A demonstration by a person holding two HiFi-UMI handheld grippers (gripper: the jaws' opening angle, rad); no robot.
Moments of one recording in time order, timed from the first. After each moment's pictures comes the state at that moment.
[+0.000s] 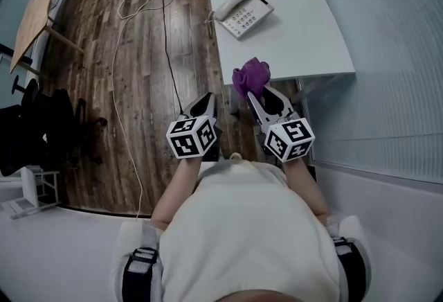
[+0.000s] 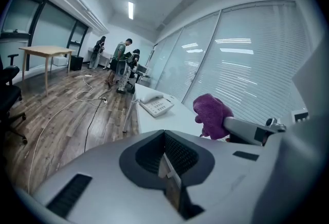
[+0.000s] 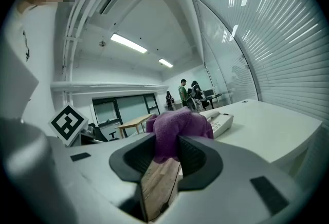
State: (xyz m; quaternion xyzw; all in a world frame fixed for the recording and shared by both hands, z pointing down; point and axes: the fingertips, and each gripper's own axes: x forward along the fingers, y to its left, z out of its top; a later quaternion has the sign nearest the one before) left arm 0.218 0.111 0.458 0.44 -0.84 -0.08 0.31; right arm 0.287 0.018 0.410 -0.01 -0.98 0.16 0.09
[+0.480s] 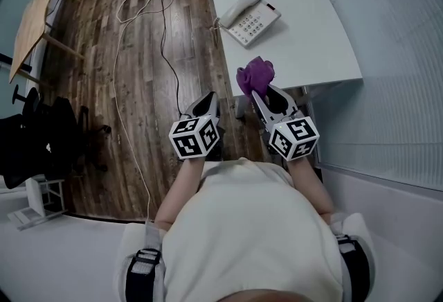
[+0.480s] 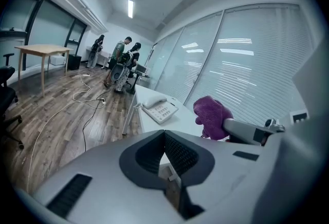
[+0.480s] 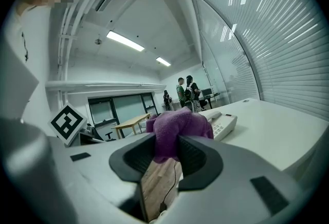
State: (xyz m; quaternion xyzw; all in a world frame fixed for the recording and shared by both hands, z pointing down) left arm 0.162 0.098 0.461 0.45 -0.83 -0.08 0.31; right arm 0.235 0.002 0.417 0.00 -0.98 0.16 0.10
